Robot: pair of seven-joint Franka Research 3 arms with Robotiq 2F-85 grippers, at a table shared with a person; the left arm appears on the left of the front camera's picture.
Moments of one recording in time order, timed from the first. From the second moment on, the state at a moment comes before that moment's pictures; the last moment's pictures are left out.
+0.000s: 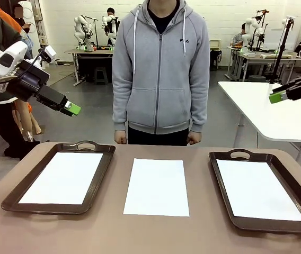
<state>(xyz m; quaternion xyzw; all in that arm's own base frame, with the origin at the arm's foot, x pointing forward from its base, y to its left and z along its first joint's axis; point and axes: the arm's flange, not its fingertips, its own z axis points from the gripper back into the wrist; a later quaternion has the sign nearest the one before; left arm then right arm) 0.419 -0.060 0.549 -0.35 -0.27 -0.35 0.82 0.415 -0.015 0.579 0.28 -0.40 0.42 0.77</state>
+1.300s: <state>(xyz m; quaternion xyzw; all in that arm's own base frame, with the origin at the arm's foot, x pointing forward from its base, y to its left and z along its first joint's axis) 0.419 -0.060 0.549 -0.35 -0.27 -0.35 0.82 0.409 -0.010 0.583 0.36 -0.26 0.37 0.82</state>
